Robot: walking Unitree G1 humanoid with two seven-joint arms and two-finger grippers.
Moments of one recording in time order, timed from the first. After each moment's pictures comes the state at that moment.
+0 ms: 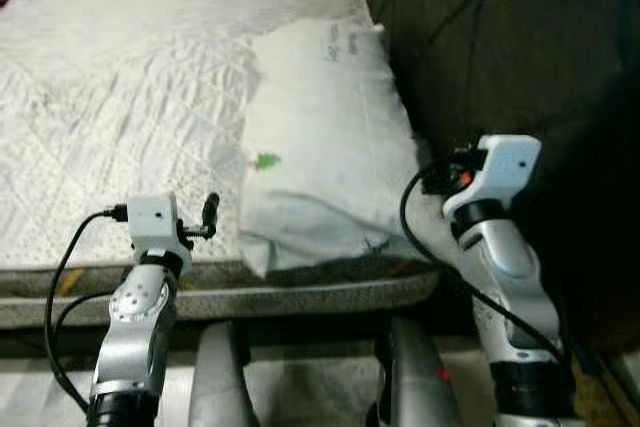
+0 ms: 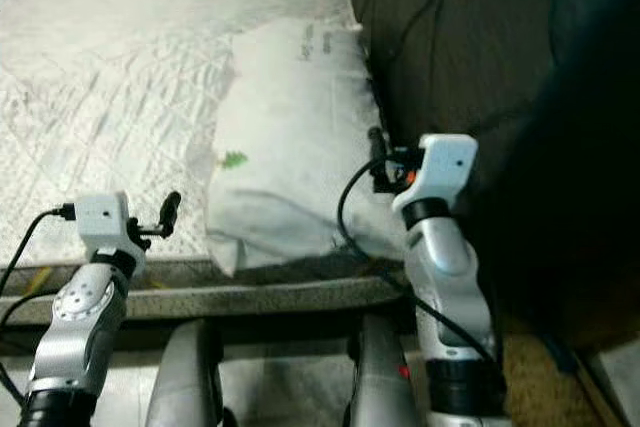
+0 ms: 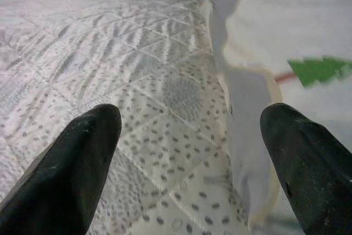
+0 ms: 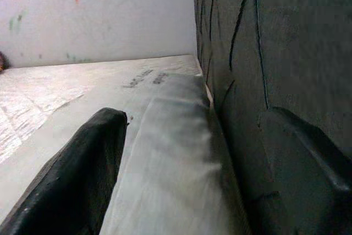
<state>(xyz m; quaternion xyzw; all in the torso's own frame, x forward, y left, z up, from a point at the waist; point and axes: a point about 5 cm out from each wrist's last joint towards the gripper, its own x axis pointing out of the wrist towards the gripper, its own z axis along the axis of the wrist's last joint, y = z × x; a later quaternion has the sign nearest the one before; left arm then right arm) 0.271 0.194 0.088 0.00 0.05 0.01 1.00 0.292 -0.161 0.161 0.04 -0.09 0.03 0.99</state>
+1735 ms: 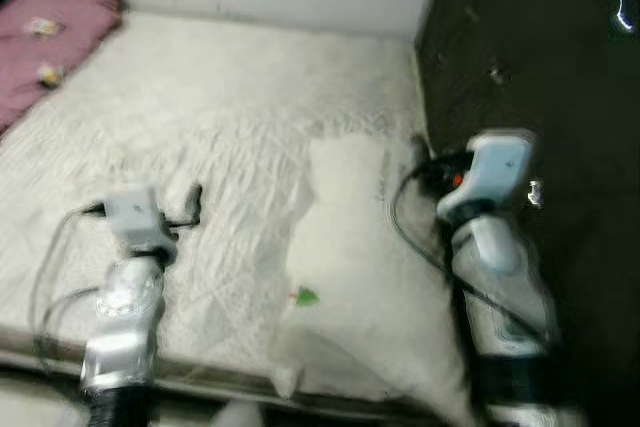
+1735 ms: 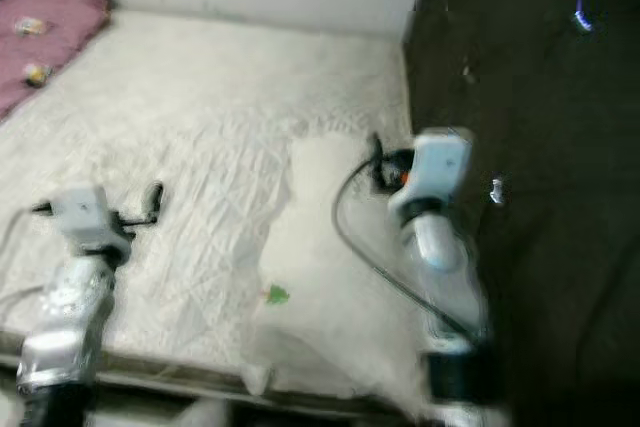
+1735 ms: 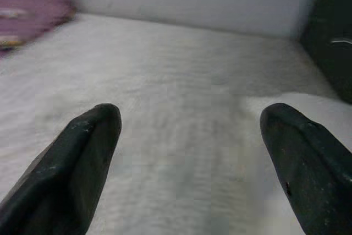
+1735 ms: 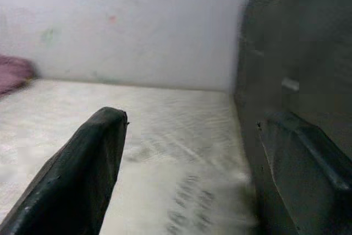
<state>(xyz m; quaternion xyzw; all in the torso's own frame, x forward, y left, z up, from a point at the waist) 0.277 0.187 0.094 -0.04 0.03 0.00 1.00 0.297 -0.173 0.149 0.01 -0.06 0.00 1.00</state>
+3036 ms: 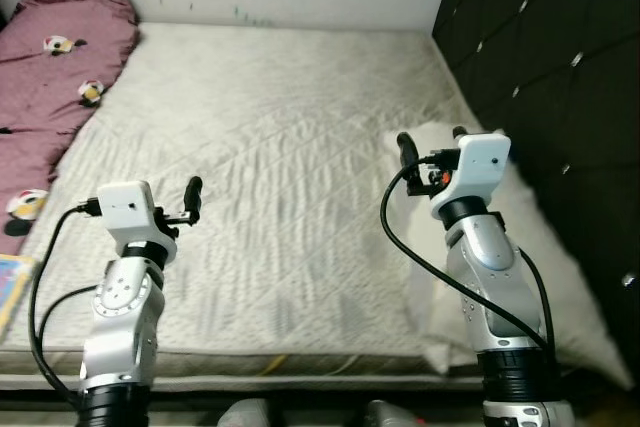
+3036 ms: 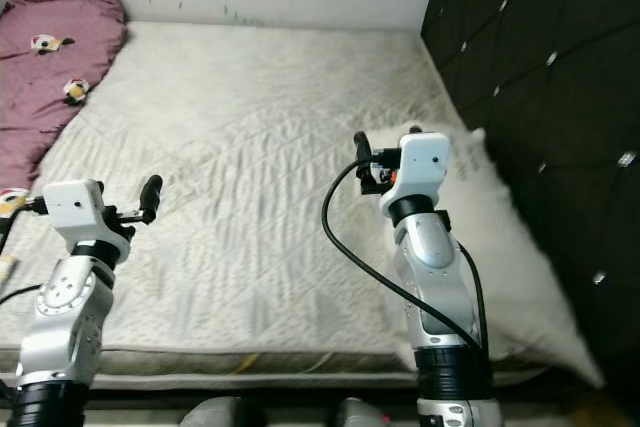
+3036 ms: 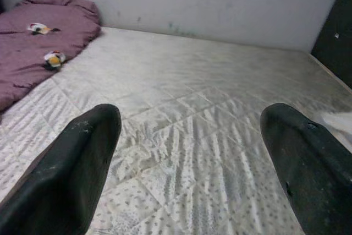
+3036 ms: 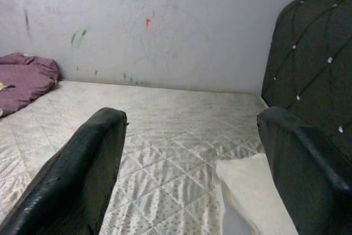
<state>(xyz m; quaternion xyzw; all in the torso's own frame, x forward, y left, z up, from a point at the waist) 0.274 0.201 0.098 -0.05 0.02 0.02 1.00 0.302 -0.152 0.152 -0.01 -0.07 0.05 1.00</state>
